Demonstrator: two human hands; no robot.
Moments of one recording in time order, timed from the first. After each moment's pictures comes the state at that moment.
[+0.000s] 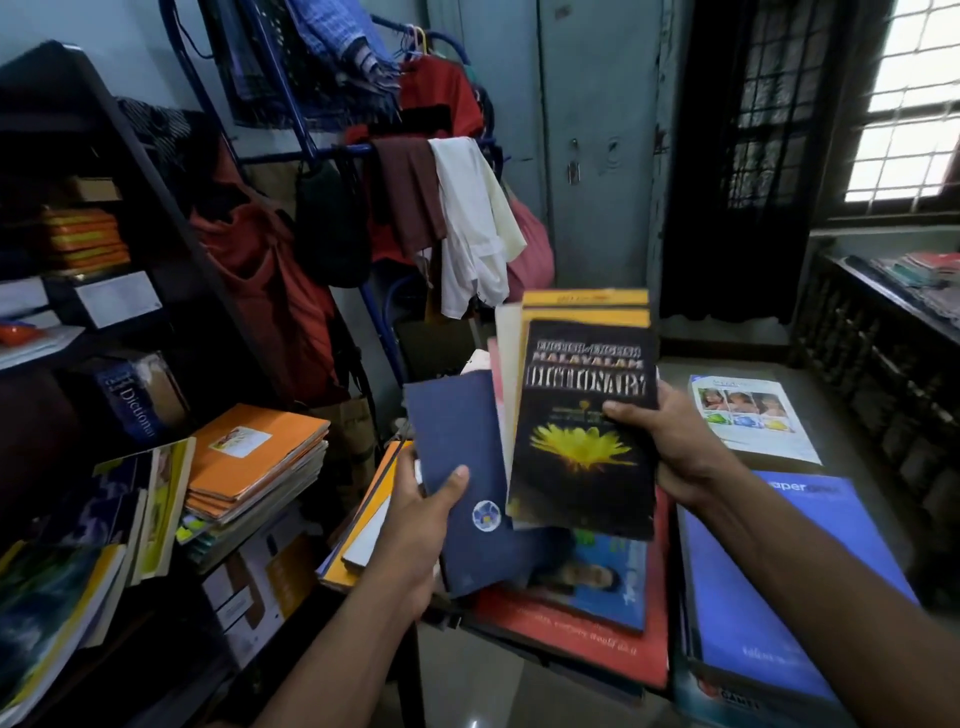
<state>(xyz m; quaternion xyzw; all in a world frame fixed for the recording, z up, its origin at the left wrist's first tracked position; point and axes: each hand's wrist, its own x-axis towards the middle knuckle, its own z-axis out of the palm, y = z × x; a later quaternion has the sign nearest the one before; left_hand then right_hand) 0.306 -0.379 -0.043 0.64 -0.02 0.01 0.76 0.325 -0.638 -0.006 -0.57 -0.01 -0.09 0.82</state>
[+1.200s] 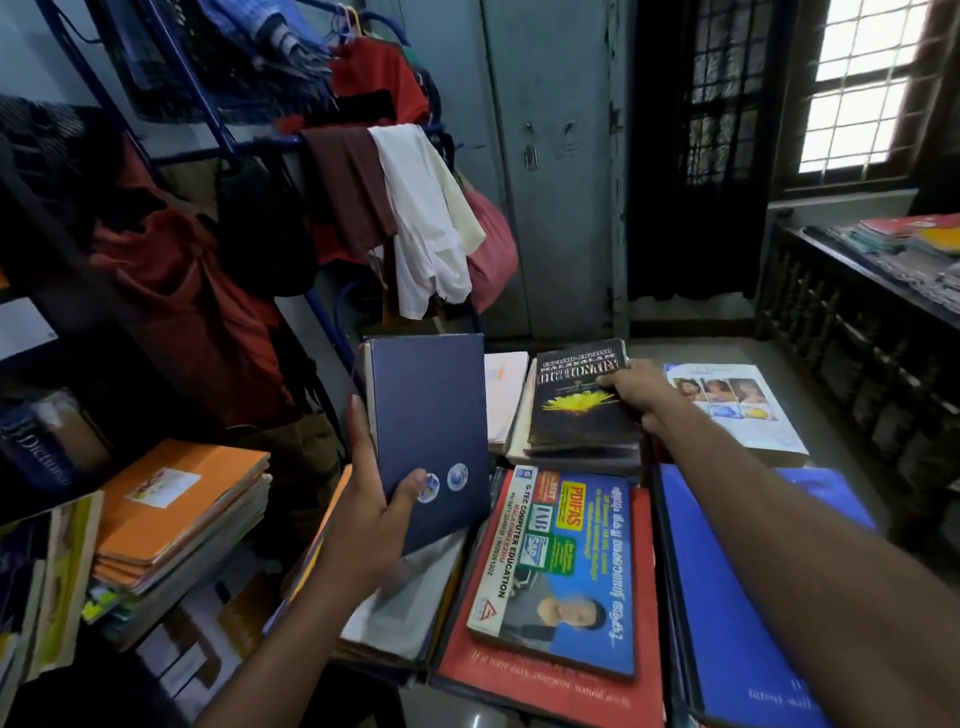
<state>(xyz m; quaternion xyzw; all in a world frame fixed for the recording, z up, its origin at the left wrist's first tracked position) 0.361 -0.374 -0.037 0.85 -0.15 0.14 0.49 0.463 -0.710 -0.038 -0.72 0.22 -0.11 0.65</state>
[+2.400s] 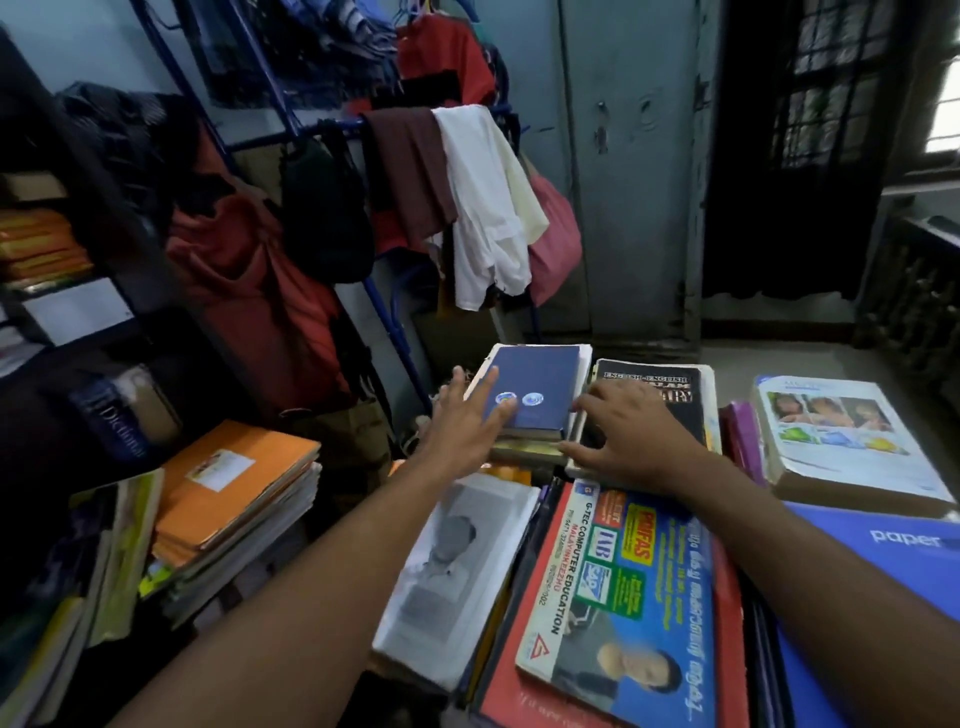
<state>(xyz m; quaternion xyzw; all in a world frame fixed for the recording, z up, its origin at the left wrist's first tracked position) 0.502 -0.406 -0.039 0.97 -0.11 0.03 0.22 0.455 -0.638 -0.051 -0.98 -0.15 -0.14 0.08</state>
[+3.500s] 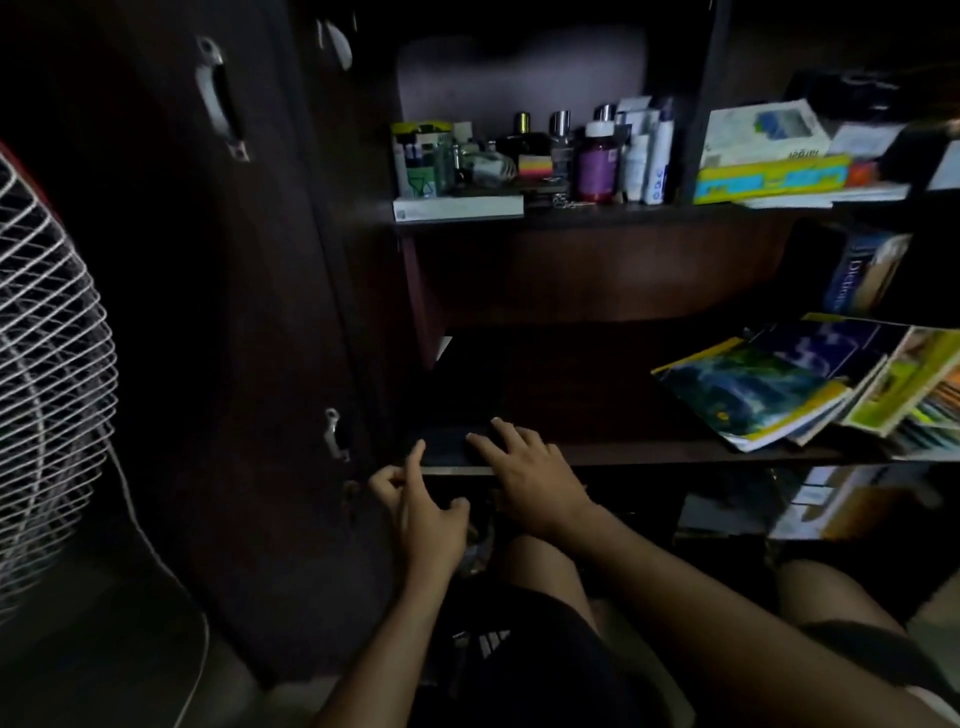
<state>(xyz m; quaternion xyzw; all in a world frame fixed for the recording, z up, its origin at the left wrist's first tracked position) -0.093 0.049 -0.142 0.64 0.52 0.45 0.33 0.052 0.015 -0.109 -0.72 -0.69 -0.03 0.07</state>
